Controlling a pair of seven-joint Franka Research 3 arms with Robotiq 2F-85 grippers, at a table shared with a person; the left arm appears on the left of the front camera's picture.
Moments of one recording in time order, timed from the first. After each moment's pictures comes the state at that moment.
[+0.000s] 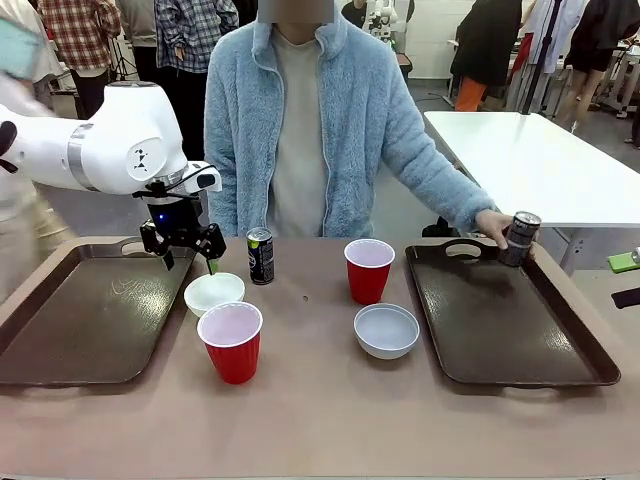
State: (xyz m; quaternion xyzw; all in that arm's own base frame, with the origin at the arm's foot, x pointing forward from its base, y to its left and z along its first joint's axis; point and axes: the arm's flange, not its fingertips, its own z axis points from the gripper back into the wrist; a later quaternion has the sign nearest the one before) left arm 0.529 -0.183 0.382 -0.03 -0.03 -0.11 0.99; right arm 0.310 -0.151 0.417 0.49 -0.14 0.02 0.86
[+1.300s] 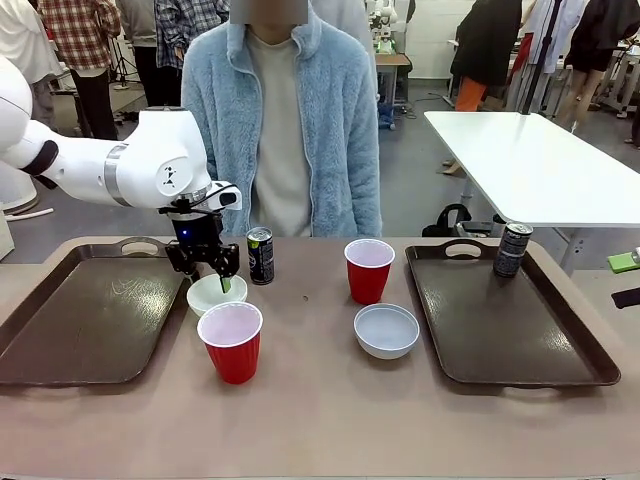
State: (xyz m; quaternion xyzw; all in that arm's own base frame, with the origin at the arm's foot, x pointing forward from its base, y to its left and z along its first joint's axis) left arm 0.545 -0.212 0.341 -0.04 0.00 -0.12 0.99; right arm 0.310 -0.151 0.417 0.49 -0.14 0.02 0.86
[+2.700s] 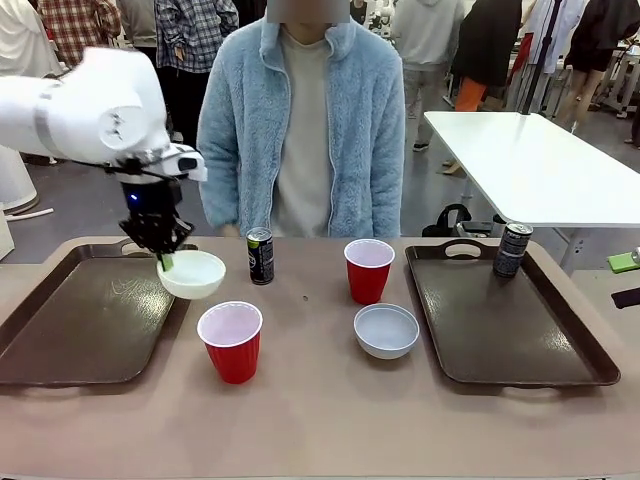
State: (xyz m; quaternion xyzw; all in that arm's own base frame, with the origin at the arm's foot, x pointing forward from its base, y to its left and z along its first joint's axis) left arm 0.493 -0.156 0.443 0.01 0.00 -0.13 0.99; right arm 0.310 -0.151 0.417 0.49 -0.14 0.02 0.86
